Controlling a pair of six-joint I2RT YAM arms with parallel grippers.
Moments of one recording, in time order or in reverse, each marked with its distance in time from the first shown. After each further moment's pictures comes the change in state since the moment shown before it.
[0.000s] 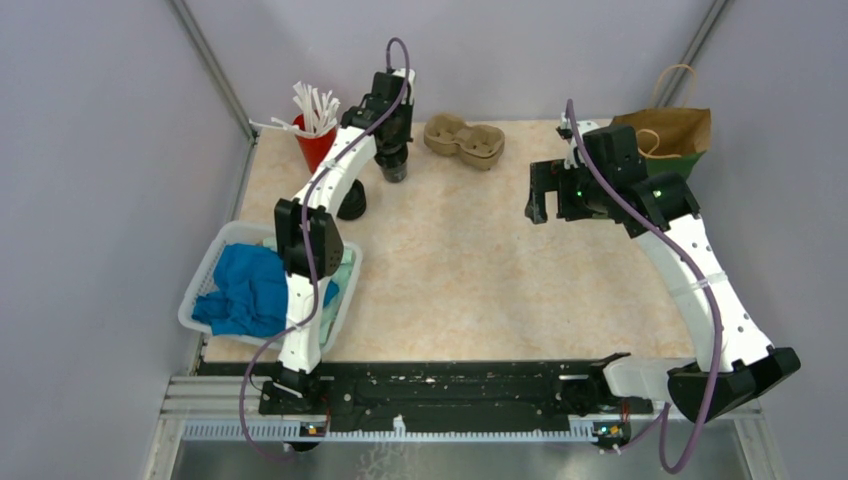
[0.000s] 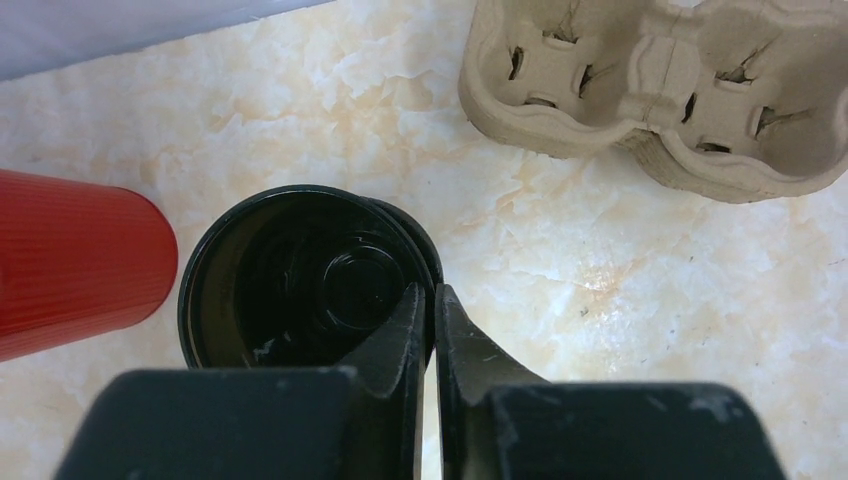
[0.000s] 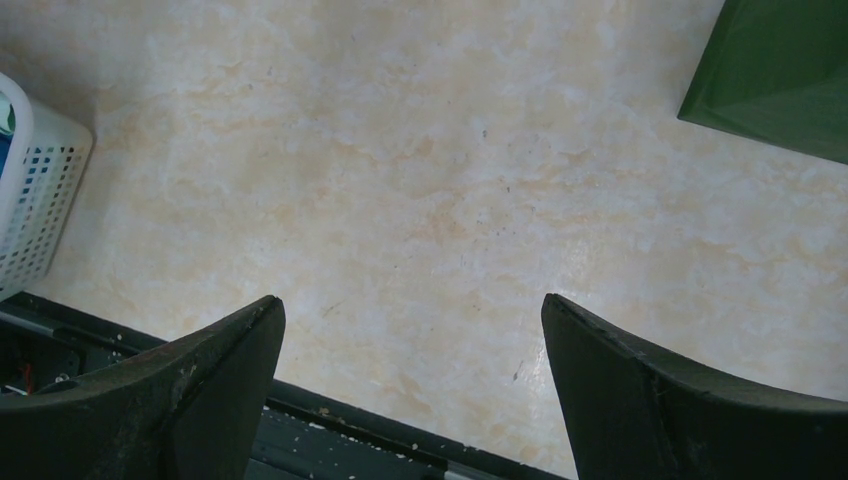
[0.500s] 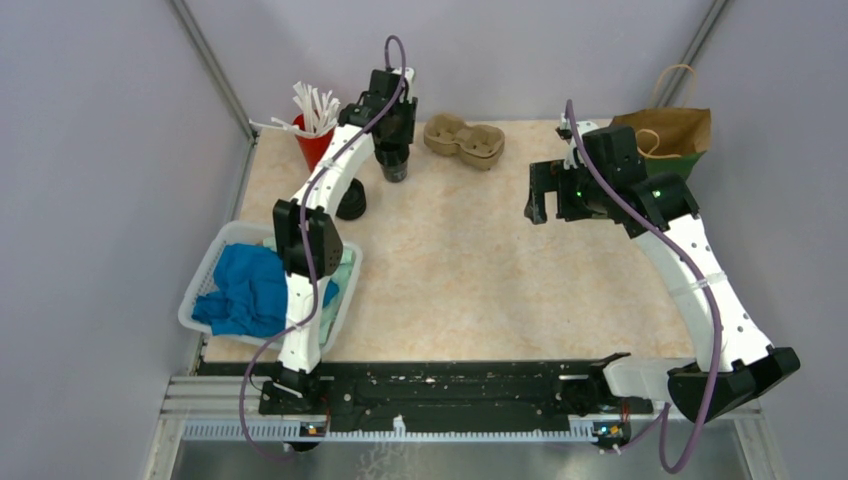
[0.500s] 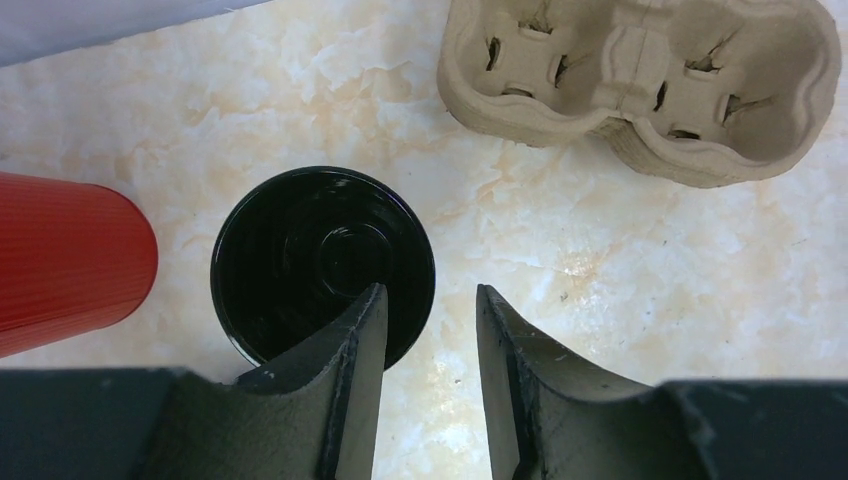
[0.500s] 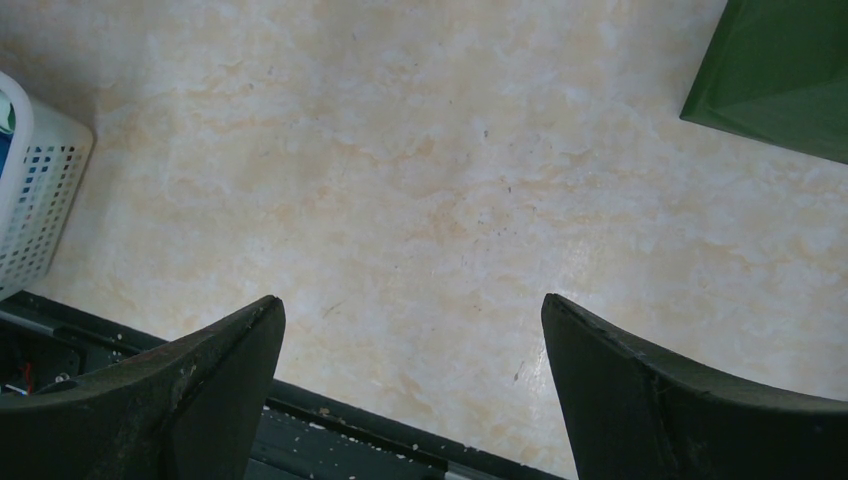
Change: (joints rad) left arm 0.009 0.001 0.030 -0.037 0.043 -0.010; right arm 0.000 -0.001 -0.006 0.006 -0.004 0.000
